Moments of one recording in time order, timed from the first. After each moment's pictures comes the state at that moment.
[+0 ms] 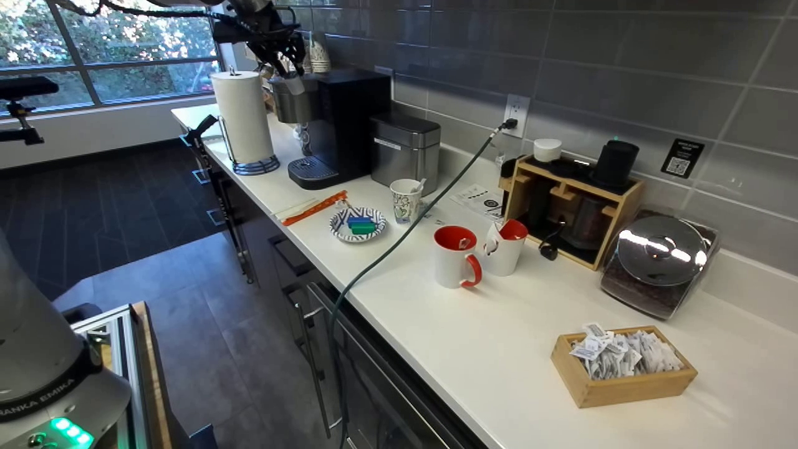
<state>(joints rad) 0.23 -0.09 0.26 -1.87 -0.01 2.34 -0.18</state>
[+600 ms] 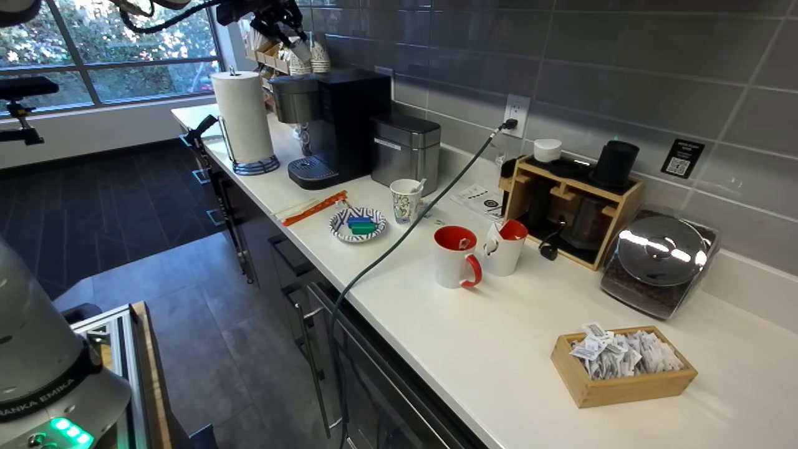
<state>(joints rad) 0.33 0.16 0.34 -1.49 -0.53 2.26 0.14</state>
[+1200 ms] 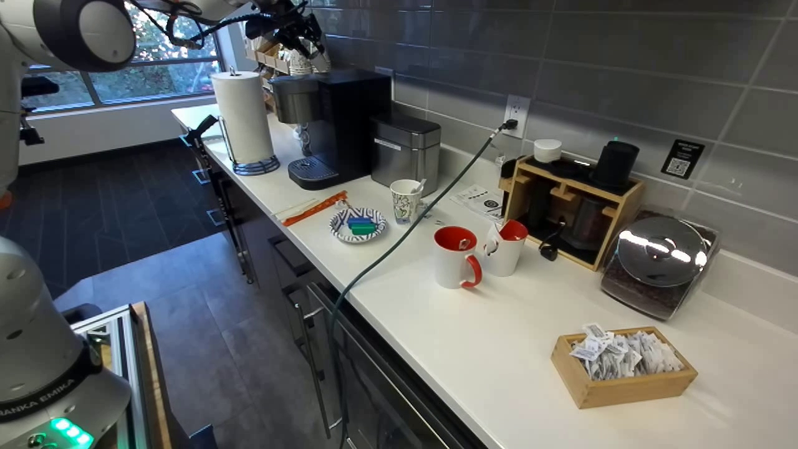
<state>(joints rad) 0.47 0.45 0.23 -1.15 -0.55 2.21 0.16</state>
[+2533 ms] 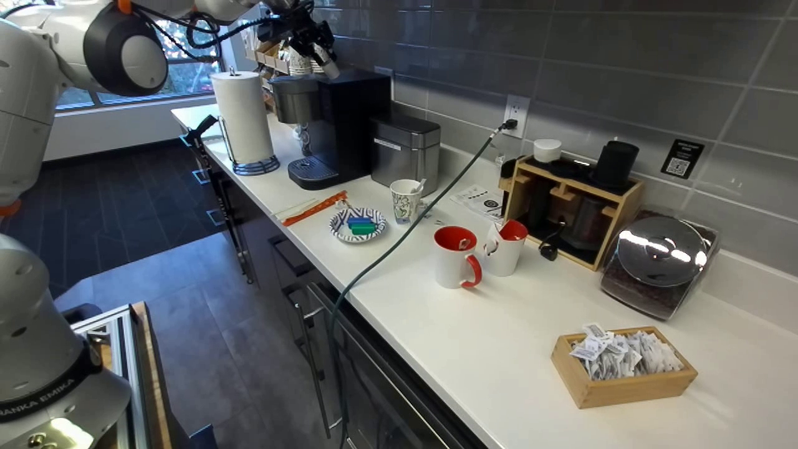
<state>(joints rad) 0.53 0.61 0.15 -0.88 -0.55 1.99 0.16</state>
